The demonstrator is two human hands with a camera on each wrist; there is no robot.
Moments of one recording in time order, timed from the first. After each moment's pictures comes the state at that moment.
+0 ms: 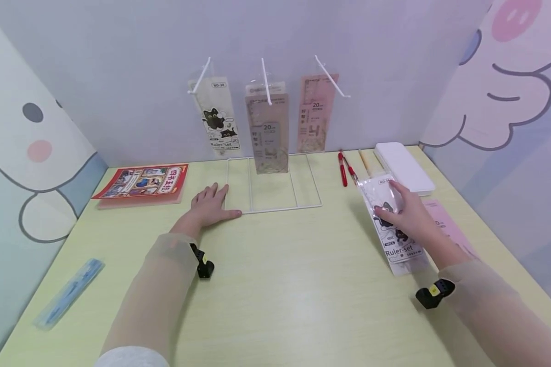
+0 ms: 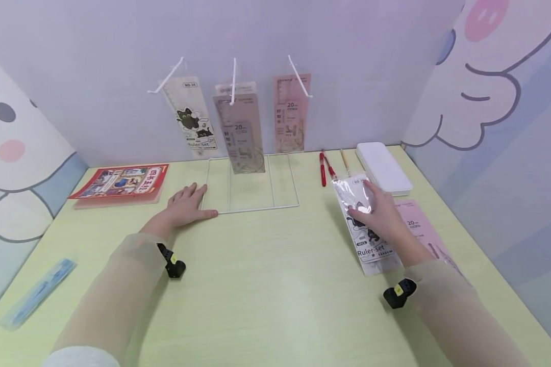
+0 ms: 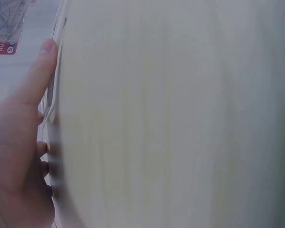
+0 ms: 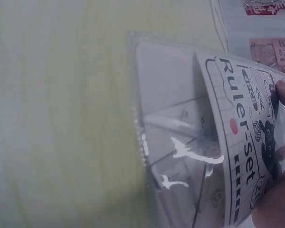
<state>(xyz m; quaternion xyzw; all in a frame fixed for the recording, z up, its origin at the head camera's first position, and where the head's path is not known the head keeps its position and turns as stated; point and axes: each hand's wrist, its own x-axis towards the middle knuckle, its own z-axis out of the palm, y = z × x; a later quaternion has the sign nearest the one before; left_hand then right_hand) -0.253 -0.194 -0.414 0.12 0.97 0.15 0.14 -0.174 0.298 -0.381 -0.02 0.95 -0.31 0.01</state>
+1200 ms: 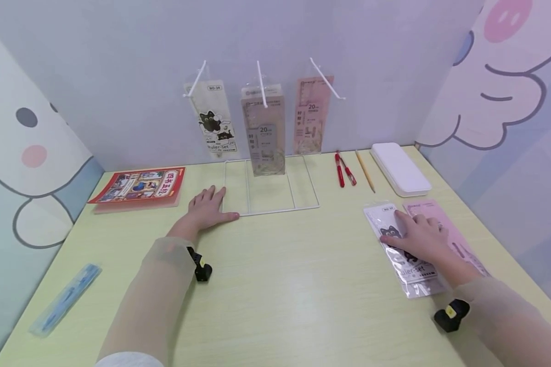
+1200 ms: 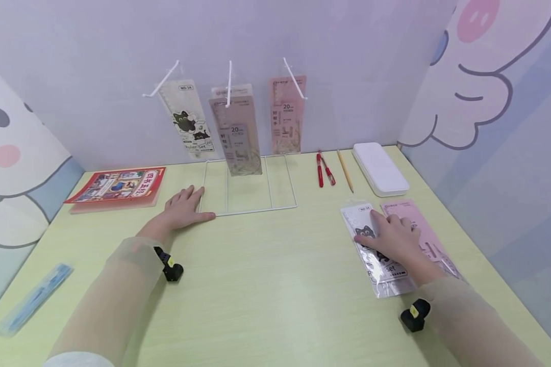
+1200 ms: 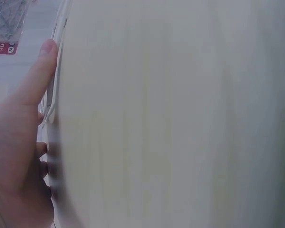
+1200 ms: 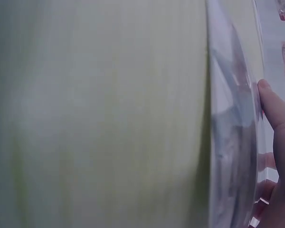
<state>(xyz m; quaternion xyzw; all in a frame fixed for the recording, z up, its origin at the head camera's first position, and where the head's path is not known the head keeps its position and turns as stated) -0.250 -0.192 -0.413 0.12 0.97 0.15 0.14 -0.140 0.323 -0.410 -0.01 0.99 -0.12 0.07</state>
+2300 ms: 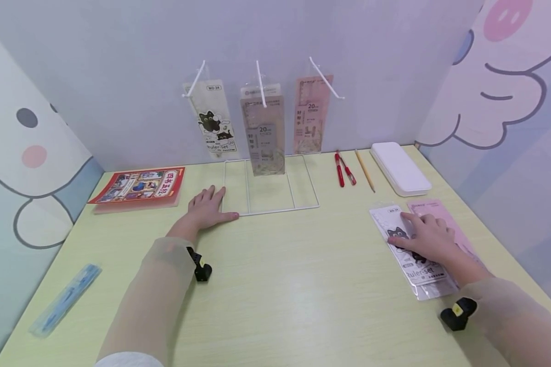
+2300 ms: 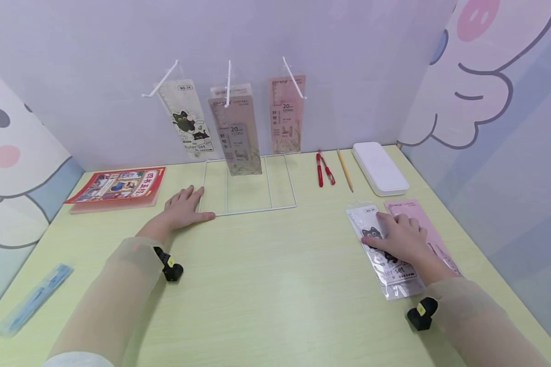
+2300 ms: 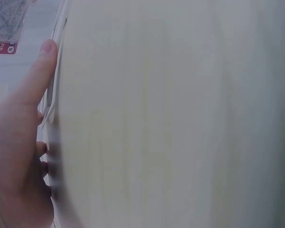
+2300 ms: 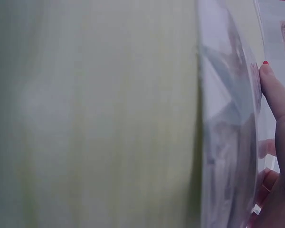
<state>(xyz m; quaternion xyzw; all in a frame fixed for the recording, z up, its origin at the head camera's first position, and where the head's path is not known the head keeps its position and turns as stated) -0.247 -0.192 -0.408 0.12 0.97 0.15 0.14 -0.138 0.340 -0.412 0.00 0.99 -0.13 0.08</state>
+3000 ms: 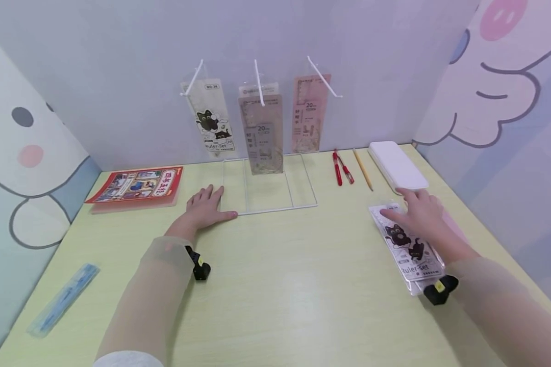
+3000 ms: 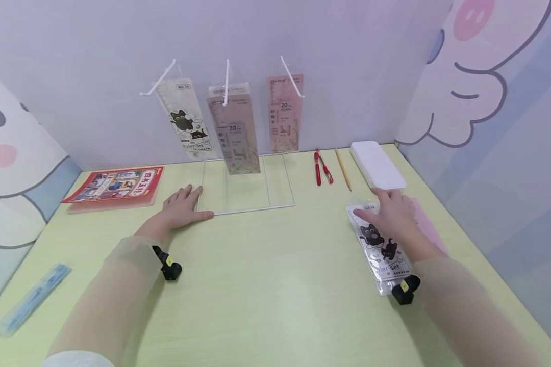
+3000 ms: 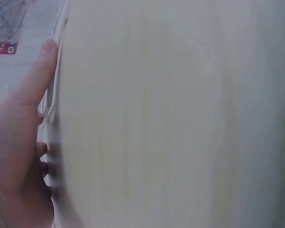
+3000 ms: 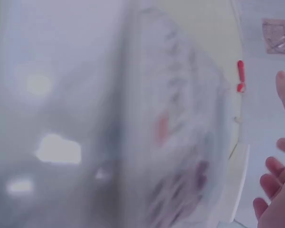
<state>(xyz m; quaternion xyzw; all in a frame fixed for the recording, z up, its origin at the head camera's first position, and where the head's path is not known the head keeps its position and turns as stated) -0.249 -0.192 -0.410 0.12 0.97 0.15 0.14 -0.167 0.321 -0.384 -0.01 0.98 -0.17 -0.03</state>
